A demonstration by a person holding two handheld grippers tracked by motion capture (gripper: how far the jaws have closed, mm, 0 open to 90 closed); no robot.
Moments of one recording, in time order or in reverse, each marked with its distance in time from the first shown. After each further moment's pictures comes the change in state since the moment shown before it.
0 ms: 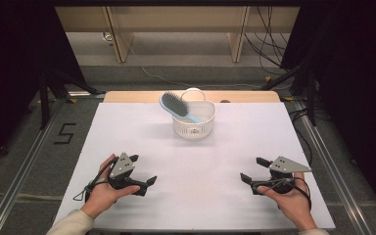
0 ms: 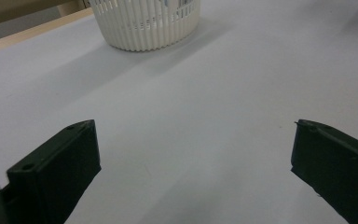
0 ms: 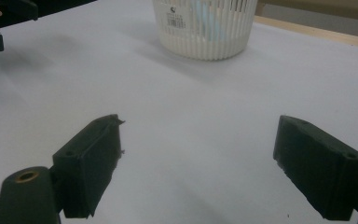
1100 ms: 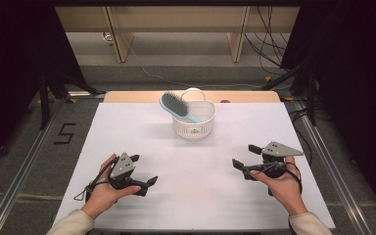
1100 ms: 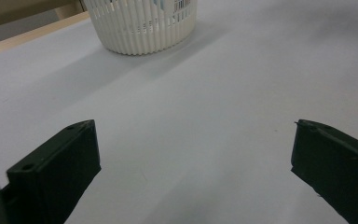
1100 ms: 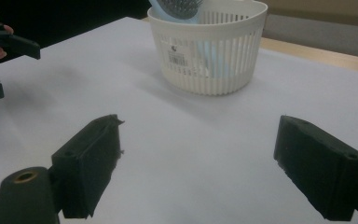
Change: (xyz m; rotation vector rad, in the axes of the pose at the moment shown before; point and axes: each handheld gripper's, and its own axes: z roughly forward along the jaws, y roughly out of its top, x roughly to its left) left arm -0.002 0.002 0.000 -0.010 -0.006 0.002; right arm -0.005 0.035 0.022 -0.036 0.028 0.040
